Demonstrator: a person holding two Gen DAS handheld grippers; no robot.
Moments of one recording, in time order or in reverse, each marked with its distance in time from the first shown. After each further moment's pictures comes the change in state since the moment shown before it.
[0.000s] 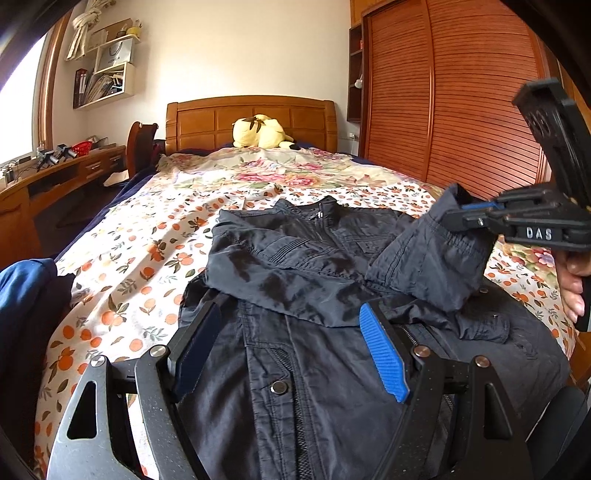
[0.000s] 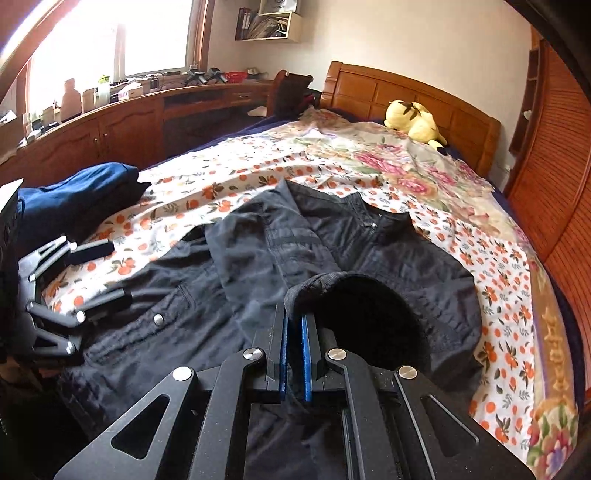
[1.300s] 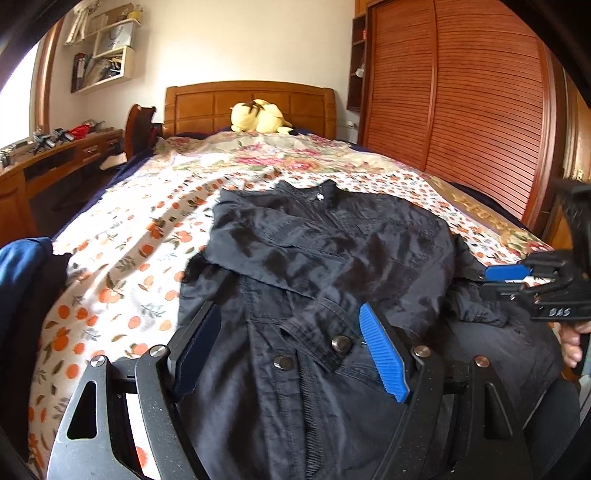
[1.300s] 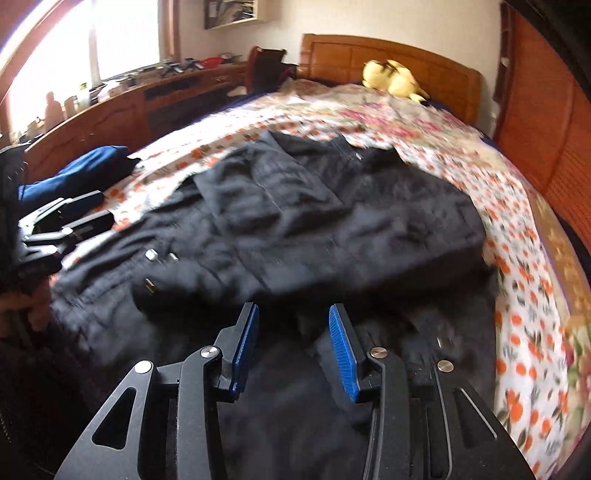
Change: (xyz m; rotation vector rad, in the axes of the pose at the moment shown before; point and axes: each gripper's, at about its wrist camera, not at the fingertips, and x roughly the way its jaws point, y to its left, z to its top) left arm 0.003 0.009 -0.015 -0.018 0.062 -0.043; right arm 0.002 -0.018 -0.096 0.152 0.095 -0.001
